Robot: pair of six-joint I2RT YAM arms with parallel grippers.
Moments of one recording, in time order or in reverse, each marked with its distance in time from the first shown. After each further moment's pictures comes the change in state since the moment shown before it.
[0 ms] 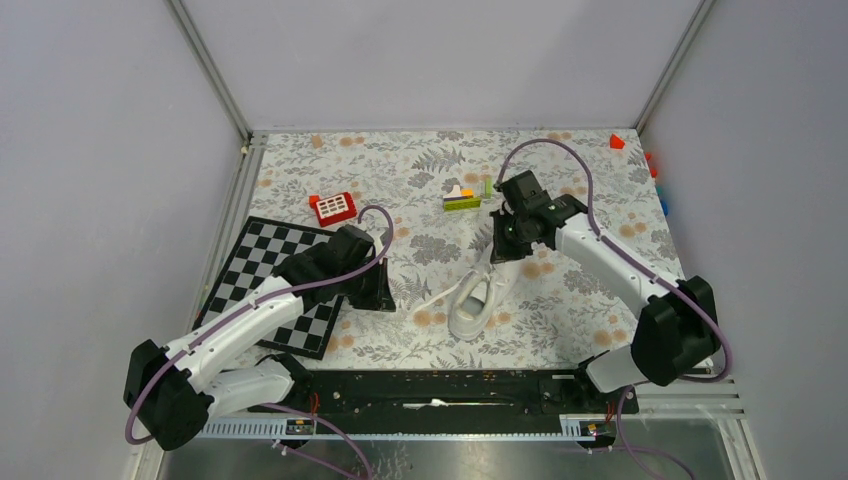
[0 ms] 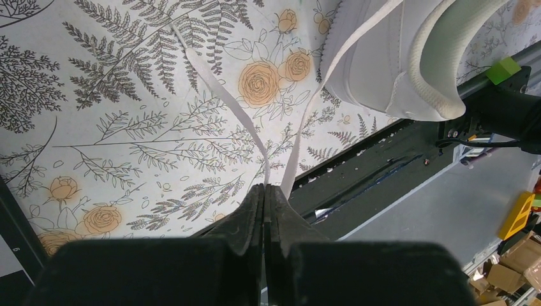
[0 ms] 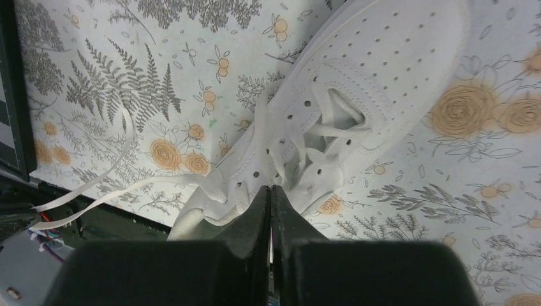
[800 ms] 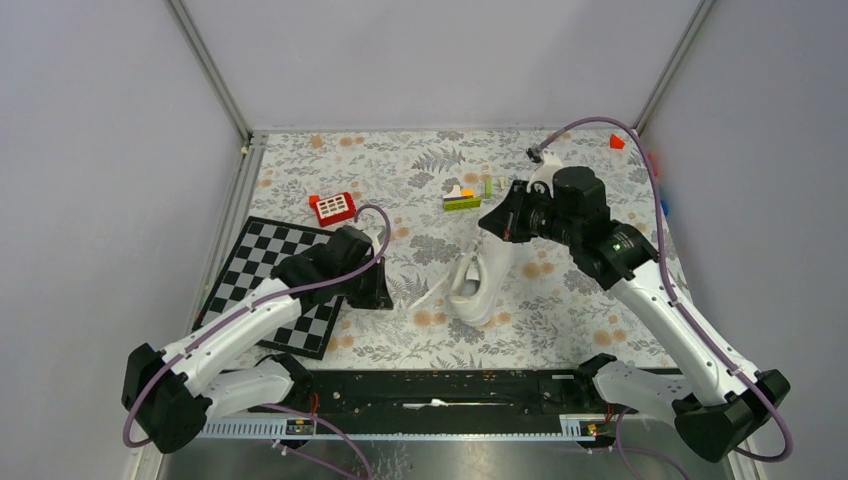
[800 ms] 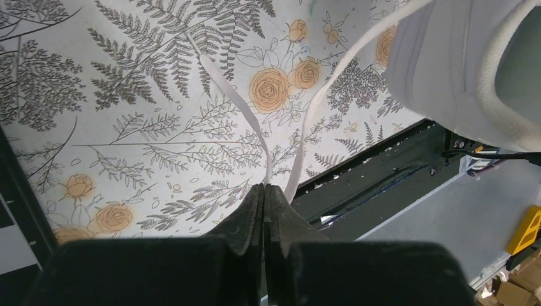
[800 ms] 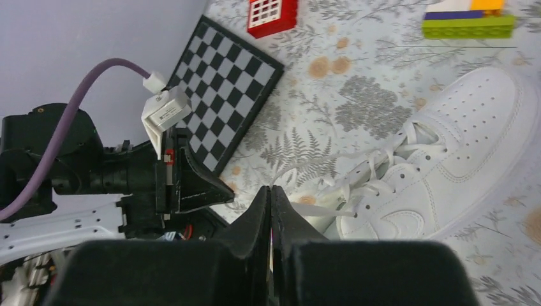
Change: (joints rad) left arm -0.001 -0.005 0.000 -0.003 -0.040 0.000; right arm 0.026 -0.404 0.010 0.246 -0.105 0.130
